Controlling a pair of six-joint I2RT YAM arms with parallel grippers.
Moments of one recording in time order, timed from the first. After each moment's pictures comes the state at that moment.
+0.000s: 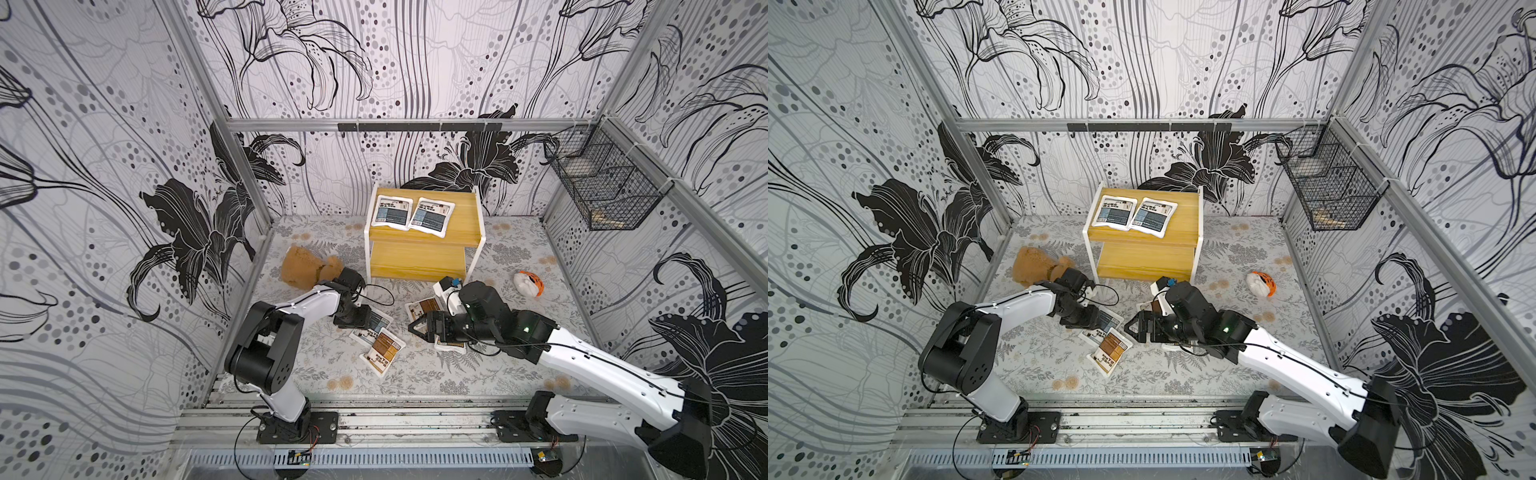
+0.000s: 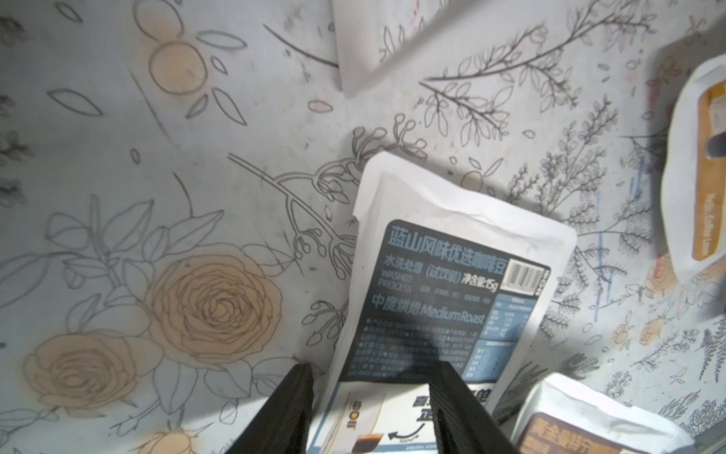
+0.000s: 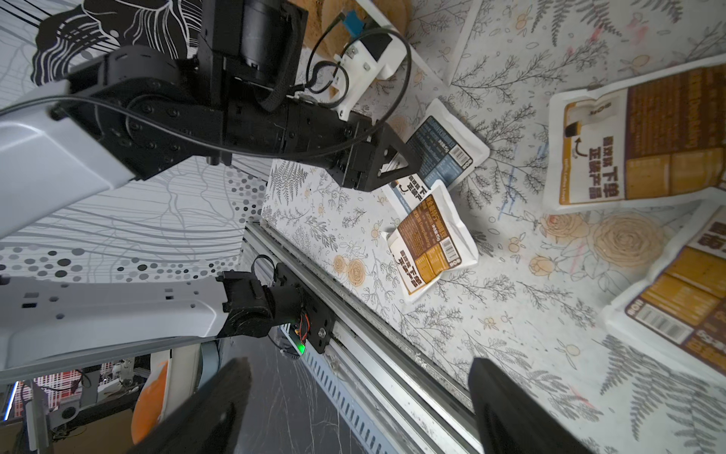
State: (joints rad) left arm -0.36 1.65 0.91 -0.61 0.24 -0.22; right arm 0.93 1.12 0.94 -0.46 -0.27 0.85
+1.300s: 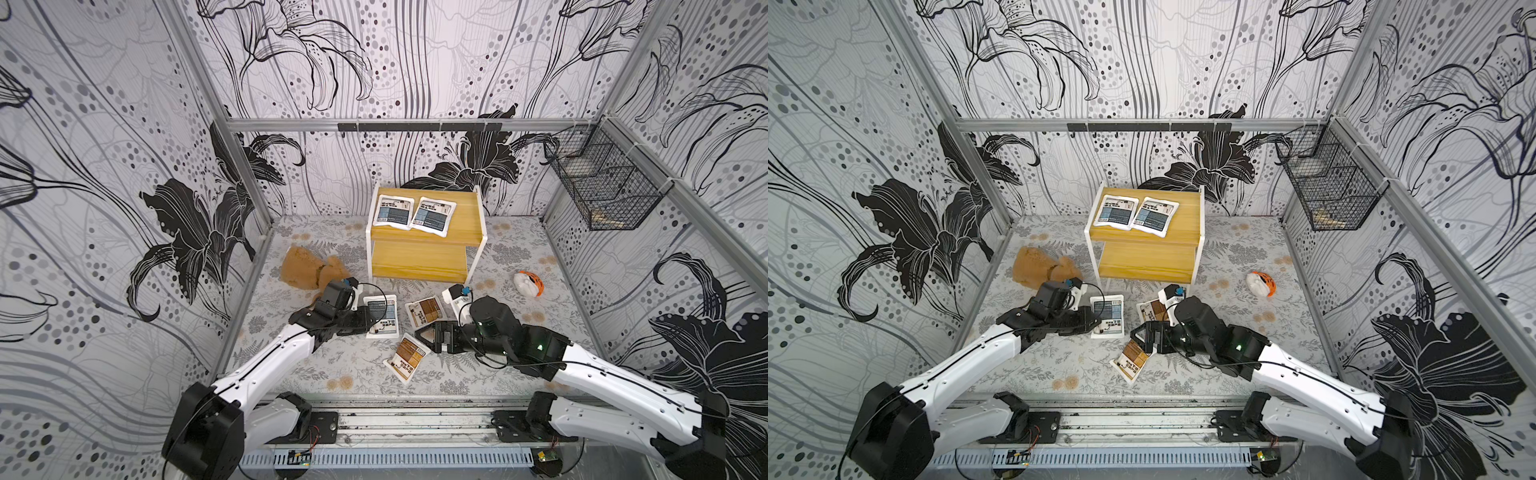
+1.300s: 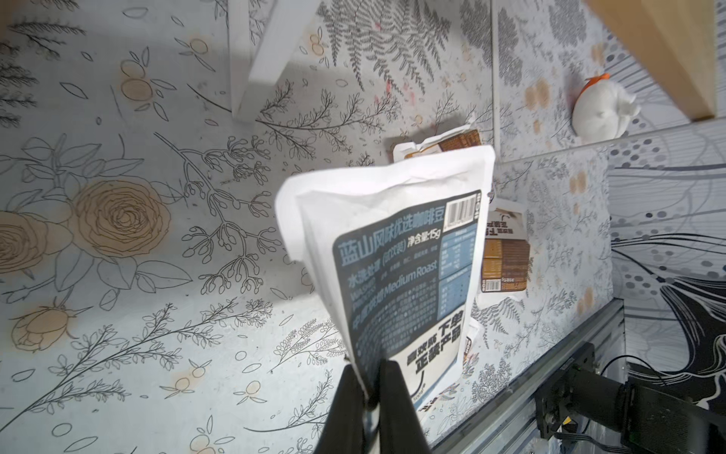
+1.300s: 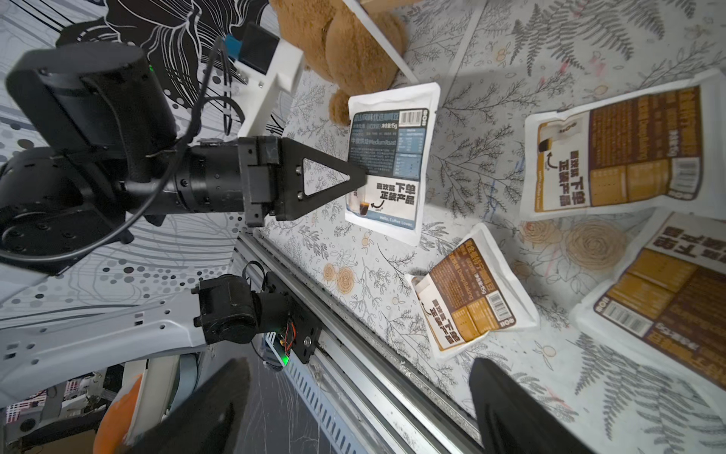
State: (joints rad) left arm -0.46 1.12 0.70 -0.46 0.30 -0.61; right arm 0.98 0.95 0.81 -0.43 -0.14 0.85
